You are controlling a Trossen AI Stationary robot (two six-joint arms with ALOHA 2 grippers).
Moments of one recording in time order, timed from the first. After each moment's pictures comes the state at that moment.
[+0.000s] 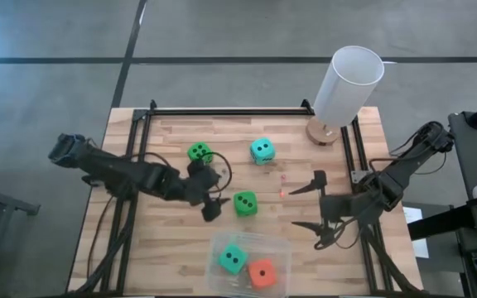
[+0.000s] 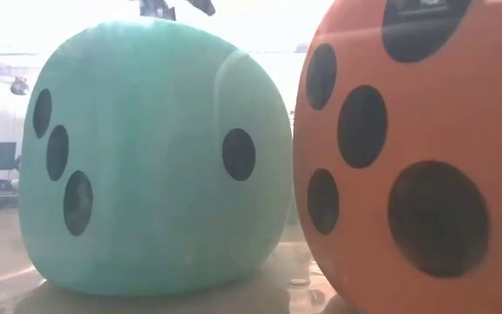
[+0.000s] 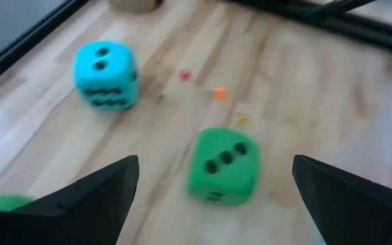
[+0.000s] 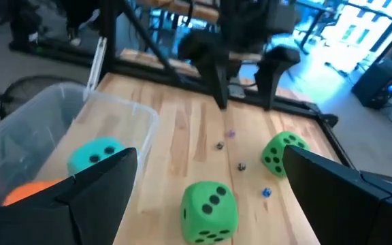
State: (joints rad) left arm -0.29 1.41 1.17 -0.57 -0.45 -0.54; right arm 0.68 1.11 1.04 -0.33 0.66 0.07
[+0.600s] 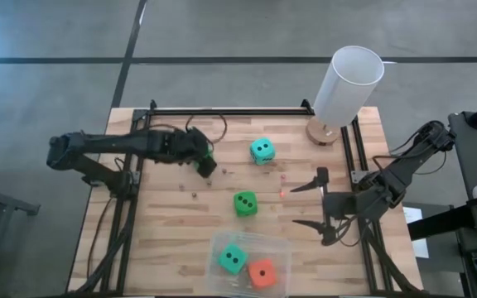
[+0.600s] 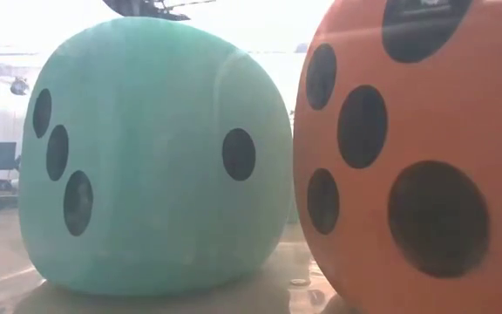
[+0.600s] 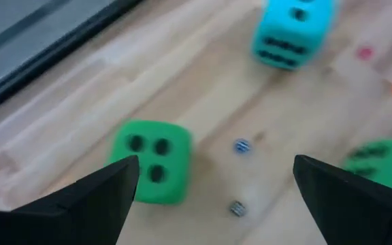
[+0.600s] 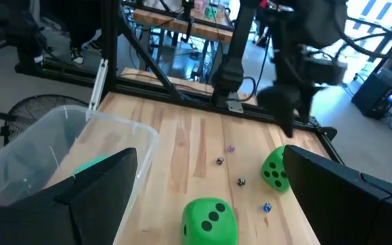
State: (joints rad) left arm 0.11 1.36 1.17 -0.91 -0.38 -0.63; right arm 0.68 1.10 1.05 -0.29 0.66 0.04
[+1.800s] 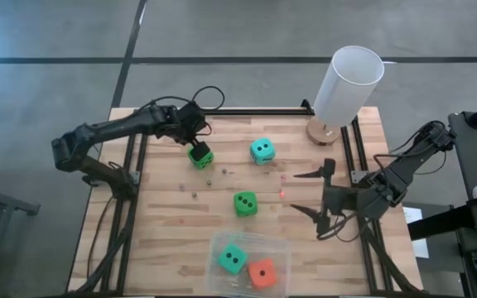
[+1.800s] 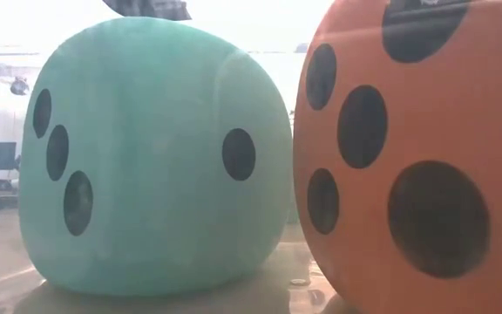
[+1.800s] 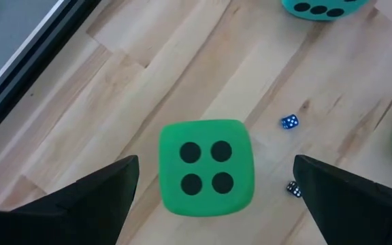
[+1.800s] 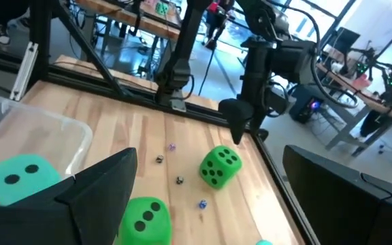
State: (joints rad) left arm 0.45 1.42 1.17 -0.92 -0.07 -0.18; right arm 0.68 1.10 1.07 -0.31 0.86 -0.09
